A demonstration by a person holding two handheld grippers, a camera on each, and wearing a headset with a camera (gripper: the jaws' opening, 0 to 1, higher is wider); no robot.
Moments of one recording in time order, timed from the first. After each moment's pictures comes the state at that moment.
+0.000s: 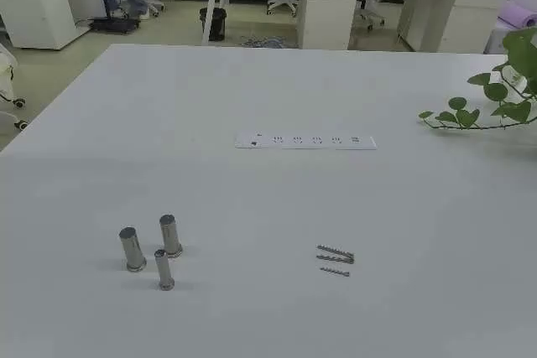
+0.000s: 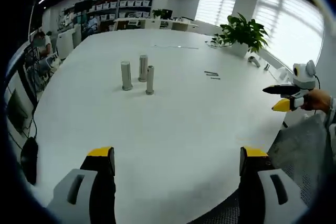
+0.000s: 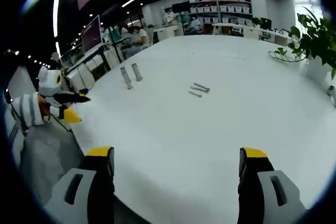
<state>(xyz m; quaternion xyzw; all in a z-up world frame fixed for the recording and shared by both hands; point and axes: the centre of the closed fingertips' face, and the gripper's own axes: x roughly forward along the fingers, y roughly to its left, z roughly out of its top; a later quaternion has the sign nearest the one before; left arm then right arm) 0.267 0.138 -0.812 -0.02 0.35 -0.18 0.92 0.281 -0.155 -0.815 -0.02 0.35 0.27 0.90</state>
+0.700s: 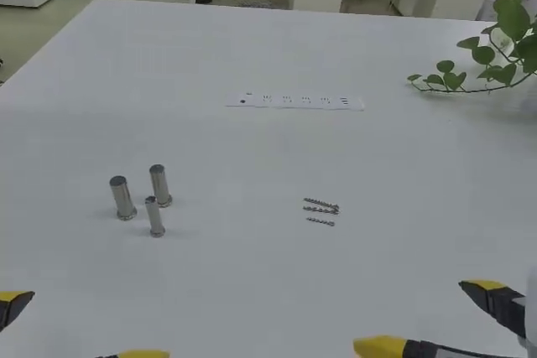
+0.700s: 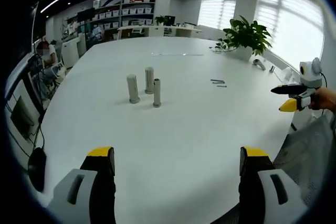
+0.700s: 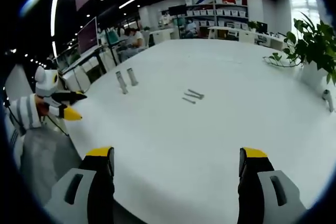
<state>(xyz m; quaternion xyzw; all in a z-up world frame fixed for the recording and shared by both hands) 0.271 0.139 -0.813 -0.01 0.33 -0.18 0.92 0.286 -0.154 -0.809 -0.02 0.34 0.26 0.90</state>
